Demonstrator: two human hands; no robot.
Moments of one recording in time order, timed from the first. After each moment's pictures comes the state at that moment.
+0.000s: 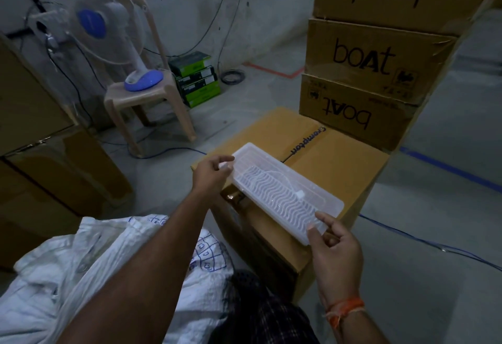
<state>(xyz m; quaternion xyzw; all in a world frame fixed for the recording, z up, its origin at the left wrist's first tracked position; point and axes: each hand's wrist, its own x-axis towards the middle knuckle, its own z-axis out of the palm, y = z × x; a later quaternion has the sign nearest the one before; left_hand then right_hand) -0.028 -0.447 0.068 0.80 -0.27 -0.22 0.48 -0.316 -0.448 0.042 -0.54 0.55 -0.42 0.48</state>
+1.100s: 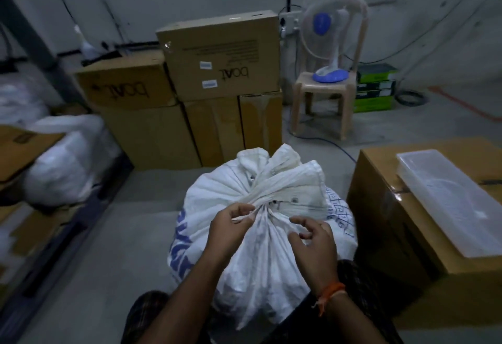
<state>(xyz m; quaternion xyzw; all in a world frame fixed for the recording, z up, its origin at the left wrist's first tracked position) -0.160 -0.012 0.084 0.80 0.00 -0.07 0.59 -0.242 -0.187 0.067 -0.77 0.20 -0.18 0.58</state>
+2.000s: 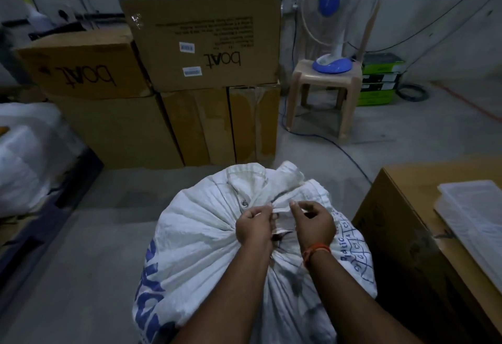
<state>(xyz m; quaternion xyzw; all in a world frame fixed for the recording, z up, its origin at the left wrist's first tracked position) 0.012 -0.132 0.001 0.57 0.28 -0.11 0.77 -0.022 -0.233 0.010 -0.71 0.36 -0.22 0.56</state>
